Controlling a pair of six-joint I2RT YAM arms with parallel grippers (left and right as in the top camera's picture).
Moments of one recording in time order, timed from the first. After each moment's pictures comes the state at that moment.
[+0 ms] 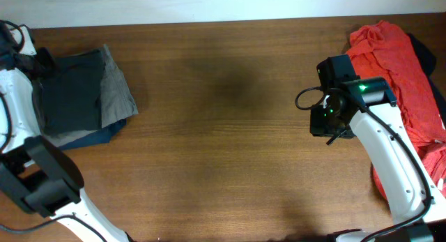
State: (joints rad) left arm 0.46 2.13 1.95 -0.76 0.10 0.02; right arm 0.14 1.50 1.38 -1.31 0.15 0.29
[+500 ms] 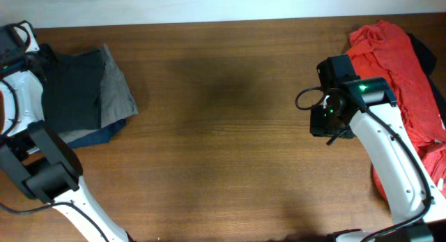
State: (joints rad) left arm 0.46 2.26 1.93 -0.41 0.10 0.02; right arm 0.14 1.50 1.38 -1.31 0.15 0.29
